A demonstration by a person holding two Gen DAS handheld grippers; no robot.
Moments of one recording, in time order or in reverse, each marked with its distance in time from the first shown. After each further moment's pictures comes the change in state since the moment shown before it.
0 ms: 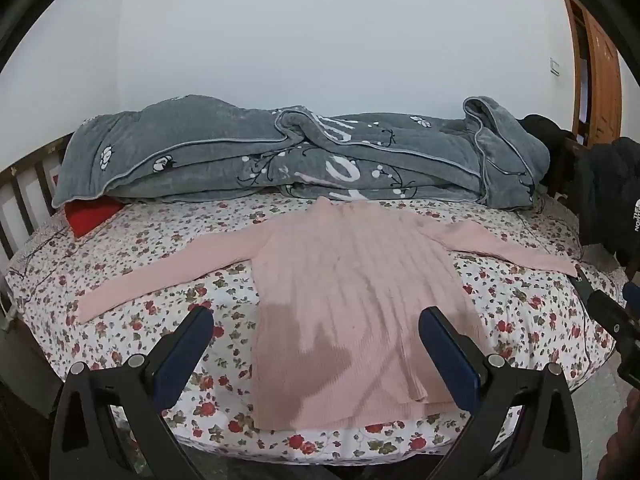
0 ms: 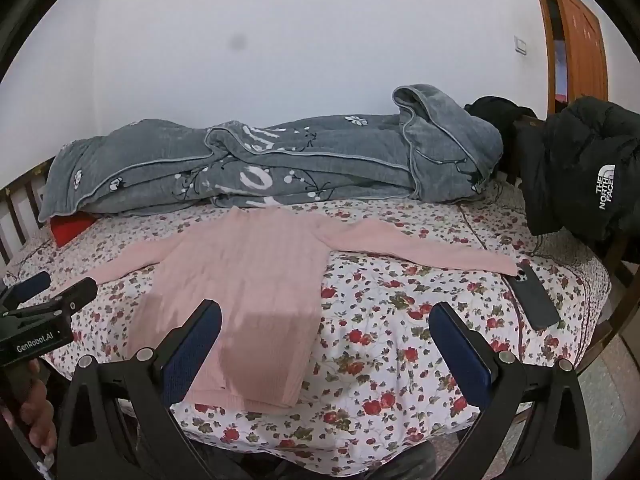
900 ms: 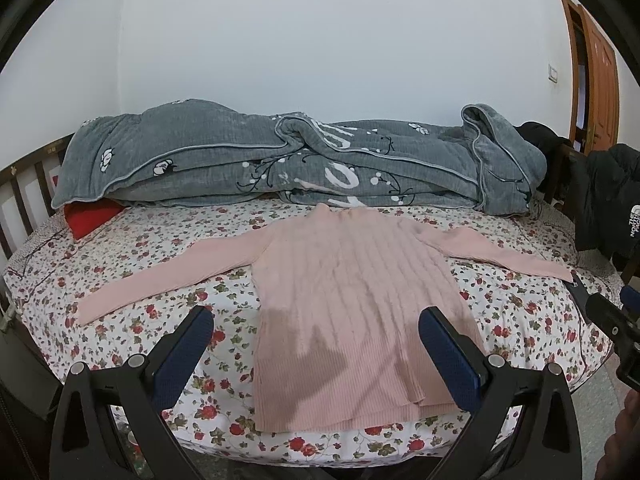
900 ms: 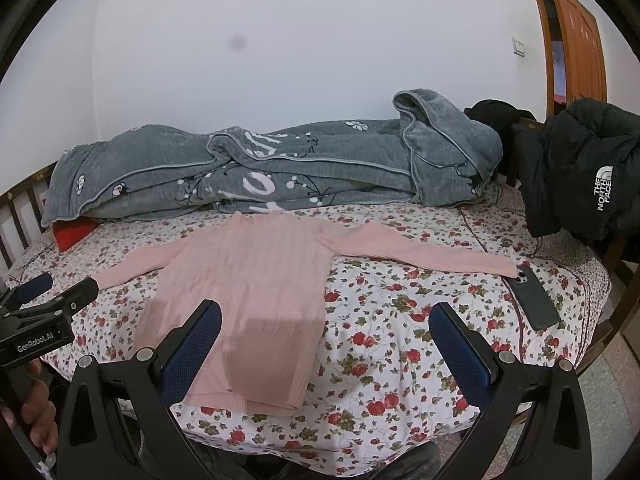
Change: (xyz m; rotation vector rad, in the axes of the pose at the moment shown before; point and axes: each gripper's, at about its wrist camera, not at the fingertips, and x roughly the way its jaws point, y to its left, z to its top) left arm -0.007 0.006 0.000 -0.015 -0.021 -0.013; right arm -0.005 0.005 0.001 0.001 -0.014 -0.003
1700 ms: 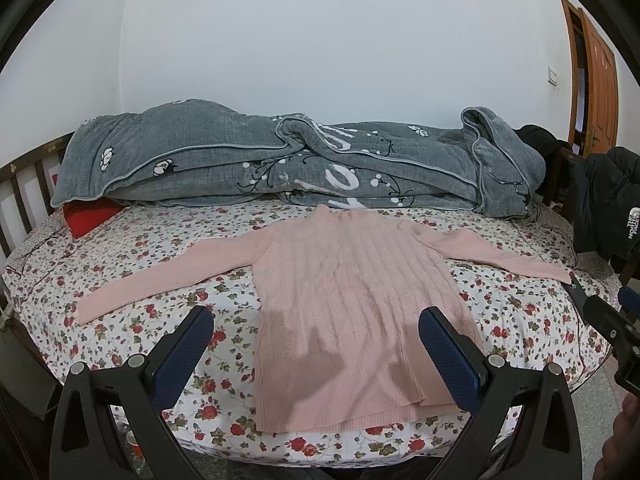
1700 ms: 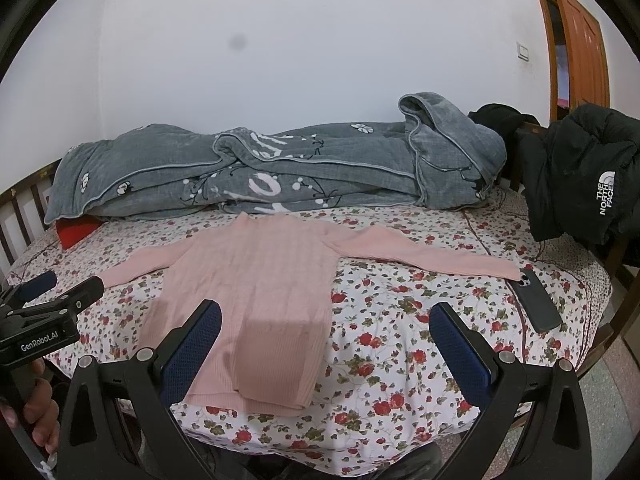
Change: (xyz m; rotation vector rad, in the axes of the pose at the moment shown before) left arm -0.002 0.001 -0.001 -0.005 -0.006 -0.012; right arm -0.007 0.007 0.001 -0.004 -0.010 0.011
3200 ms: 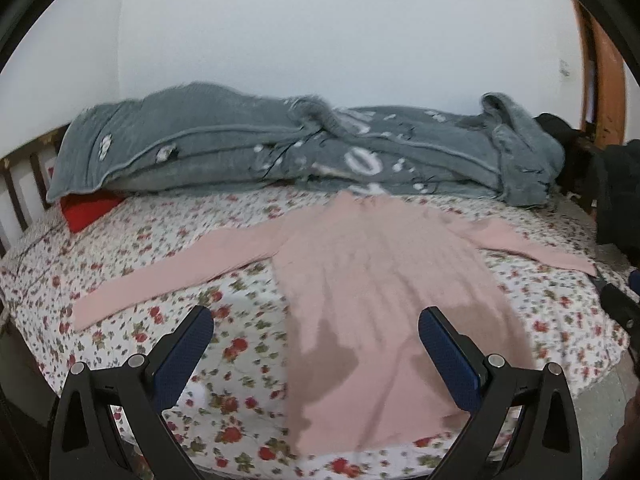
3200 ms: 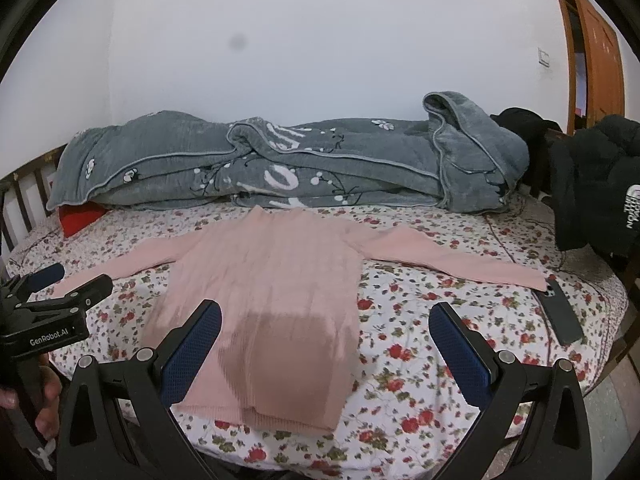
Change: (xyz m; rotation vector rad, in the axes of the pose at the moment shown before) left arm 0.059 0.048 -0.009 -0.005 0.052 0.037; right arm 0.042 0.034 -0.004 -0.049 0.004 0.030
